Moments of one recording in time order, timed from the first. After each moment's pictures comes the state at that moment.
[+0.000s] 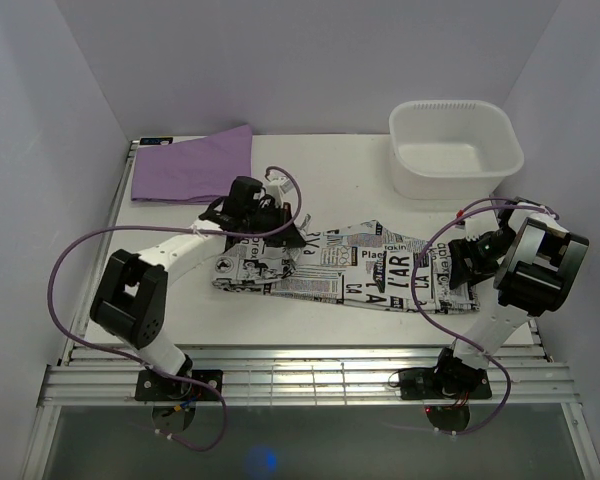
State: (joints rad) left arm -0.46 1.58 1.07 -0.17 0.63 -0.33; right arm -0.42 1.85 1.19 -1.08 -0.38 -0.82
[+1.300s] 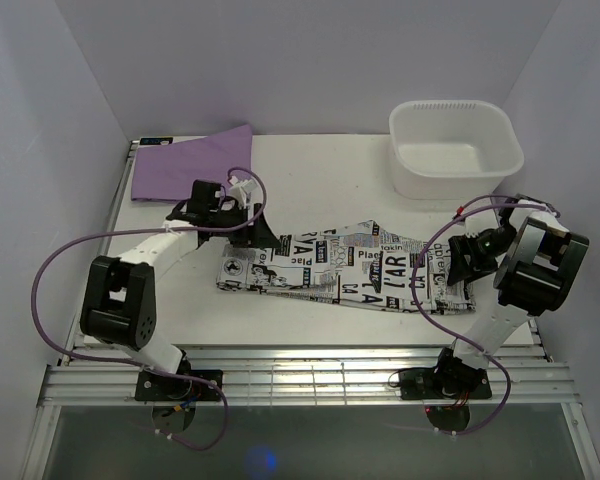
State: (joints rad) left arm -0.30 1.57 1.01 -0.23 0.75 -0.27; right arm -0.42 1.85 1.20 -1.11 -0.42 -0.82
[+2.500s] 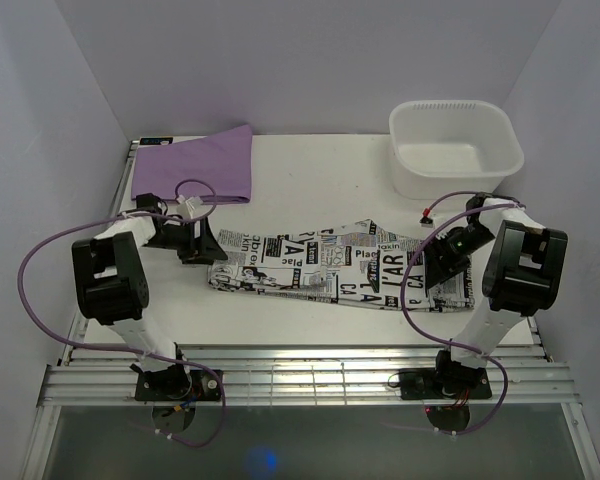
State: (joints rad) left arm 0.18 1.75 1.03 -0.67 0.85 0.20; right arm -0.21 1.80 1.16 -1.13 -0.48 -0.82
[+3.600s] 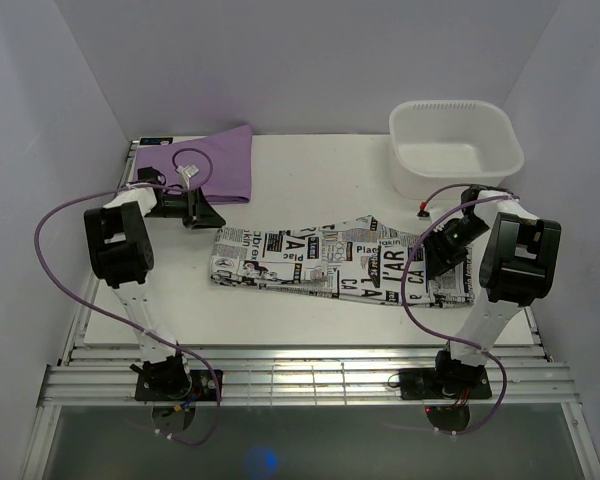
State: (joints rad) left arm 0.19 2.13 1.48 -0.66 1.11 0.16; right arm -0.19 1.87 1.25 -1.10 -0.42 -0.79
